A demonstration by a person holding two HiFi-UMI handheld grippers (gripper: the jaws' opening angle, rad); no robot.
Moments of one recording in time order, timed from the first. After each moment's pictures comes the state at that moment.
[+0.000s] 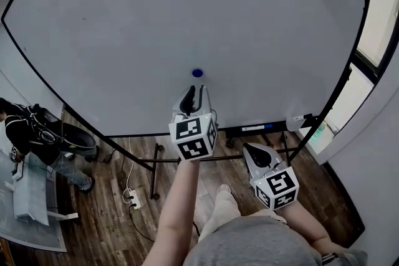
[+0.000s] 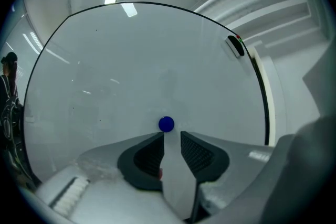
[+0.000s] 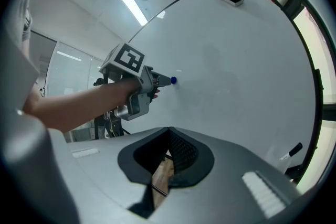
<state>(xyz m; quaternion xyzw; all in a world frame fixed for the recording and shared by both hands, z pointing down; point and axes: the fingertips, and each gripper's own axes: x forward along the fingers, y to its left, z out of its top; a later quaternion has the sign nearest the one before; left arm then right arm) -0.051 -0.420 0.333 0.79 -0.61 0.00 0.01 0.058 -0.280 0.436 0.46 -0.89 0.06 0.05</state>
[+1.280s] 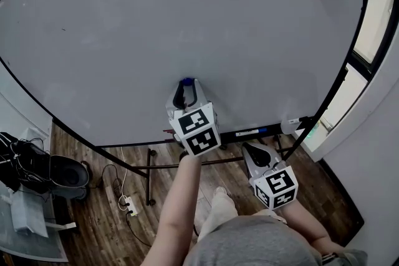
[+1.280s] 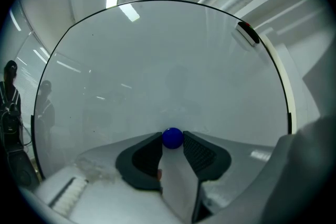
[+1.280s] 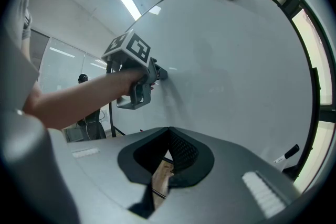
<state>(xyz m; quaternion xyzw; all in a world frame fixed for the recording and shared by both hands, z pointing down) -0.049 -0.463 0.321 0.74 -0.67 0.01 0.00 0.077 -0.312 0.446 0.48 -0.87 0.06 0.06</state>
